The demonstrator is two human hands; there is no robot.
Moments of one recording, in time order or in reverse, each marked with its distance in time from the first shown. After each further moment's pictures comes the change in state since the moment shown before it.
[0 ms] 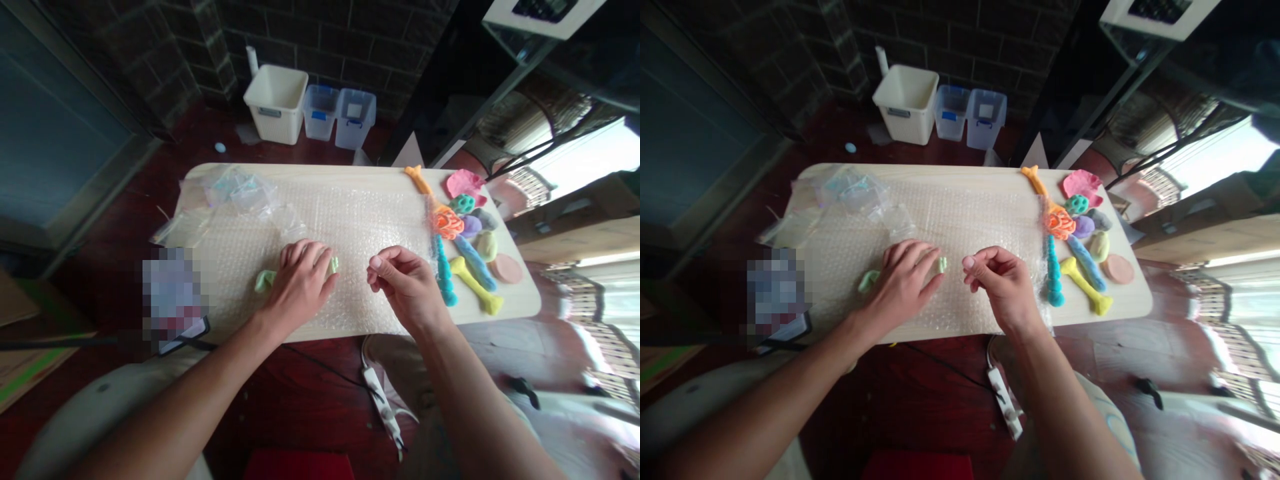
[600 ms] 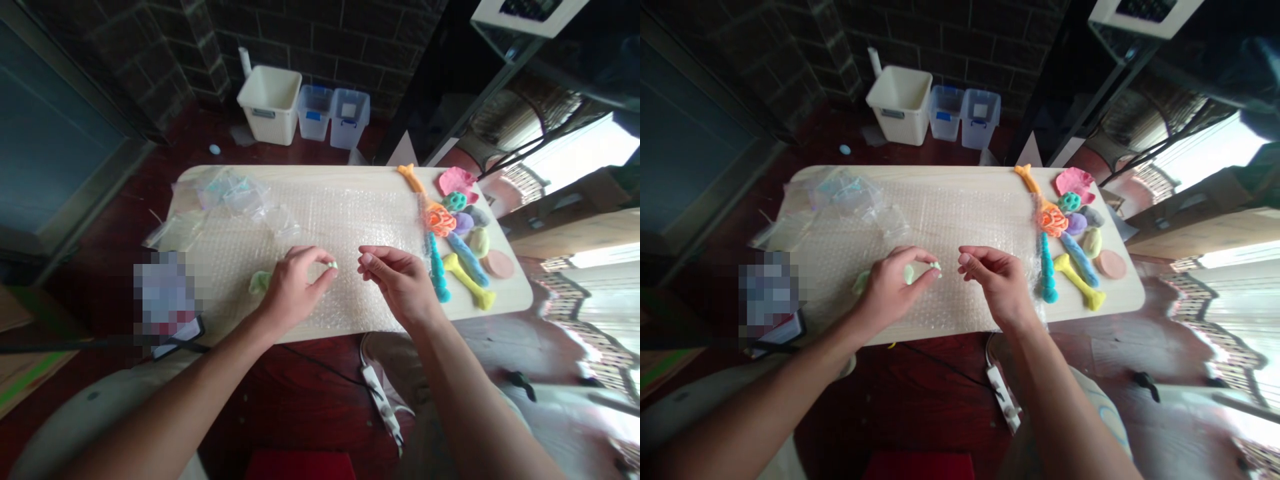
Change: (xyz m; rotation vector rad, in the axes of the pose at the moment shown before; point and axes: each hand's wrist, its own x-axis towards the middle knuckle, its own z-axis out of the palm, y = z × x) left_hand 0.008 0.005 -0.010 -0.616 0.099 -0.250; right_hand 0.003 0.002 -0.006 -0.052 0.022 0.019
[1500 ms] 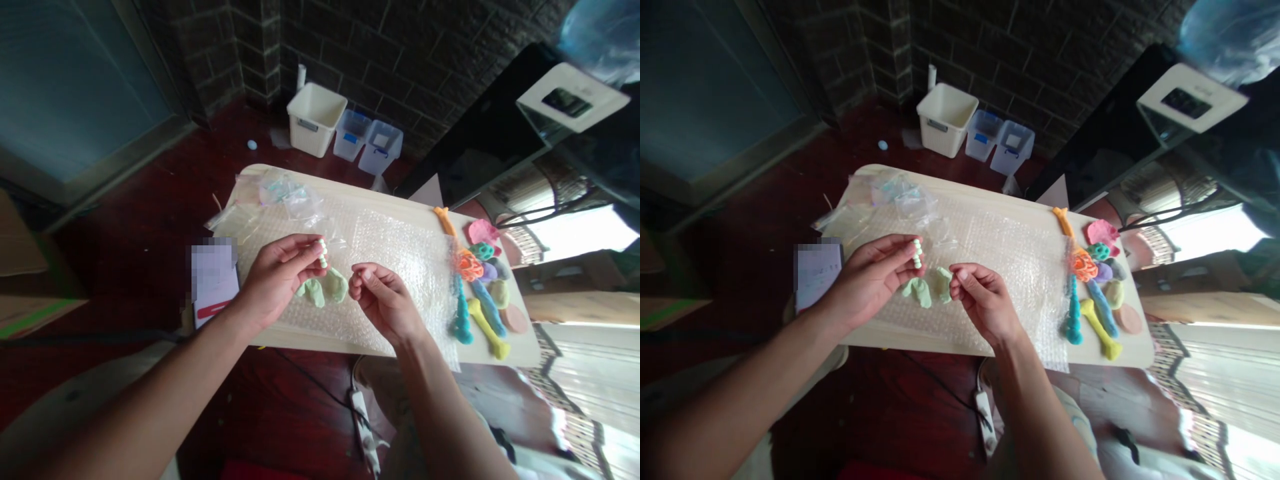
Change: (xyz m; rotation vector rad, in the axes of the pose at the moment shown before) left_hand -0.011 -0.013 -0.087 -1.176 0.243 -0.456; right_hand 0.012 0.011 0.087 0.137 -0.278 0.153
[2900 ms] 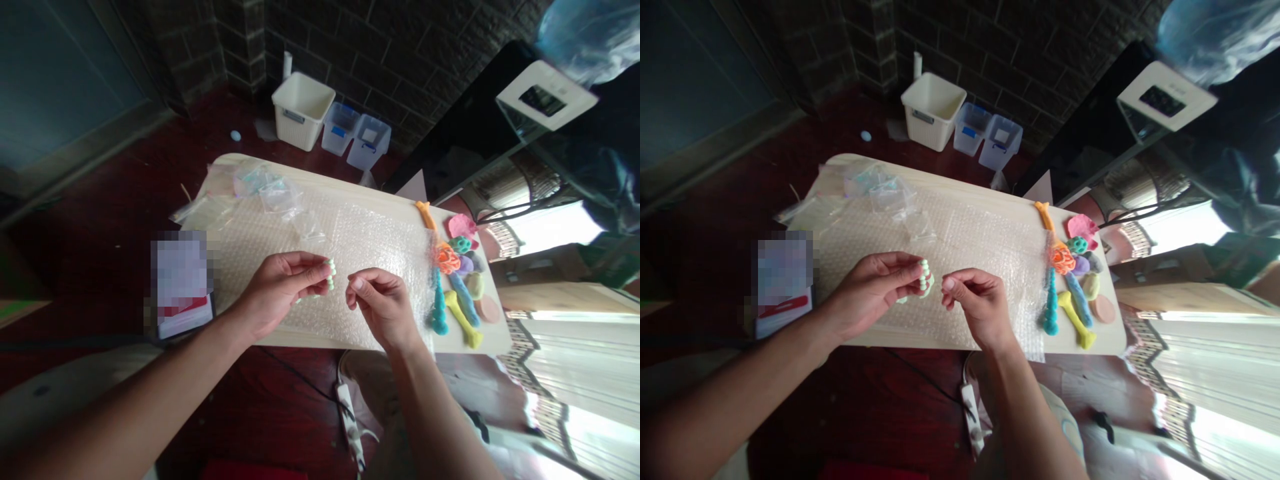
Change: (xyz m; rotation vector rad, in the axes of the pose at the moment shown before) left_hand -0.007 -0.034 0.021 0.035 -0.097 -0.194; right_hand -0.022 -0.008 -0.023 -0.104 0.049 -0.156
